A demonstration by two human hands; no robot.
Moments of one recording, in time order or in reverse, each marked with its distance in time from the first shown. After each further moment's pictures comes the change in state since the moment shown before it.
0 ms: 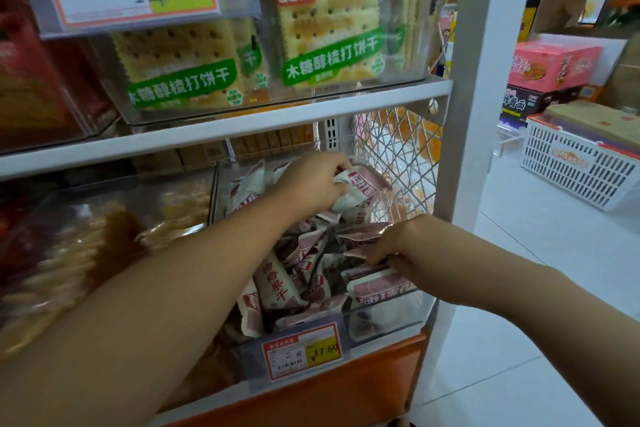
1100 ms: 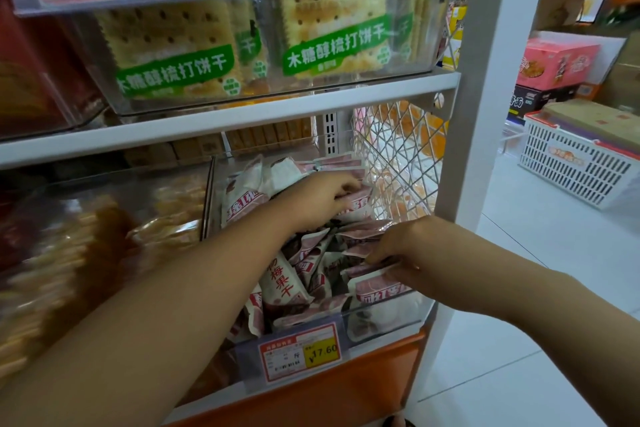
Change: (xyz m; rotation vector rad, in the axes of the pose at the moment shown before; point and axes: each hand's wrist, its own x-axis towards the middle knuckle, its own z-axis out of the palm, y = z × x) left_hand 0.002 -0.019 0.028 -0.071 -0.224 0.103; right_hand -0.006 -0.001 0.001 0.022 0.035 -0.049
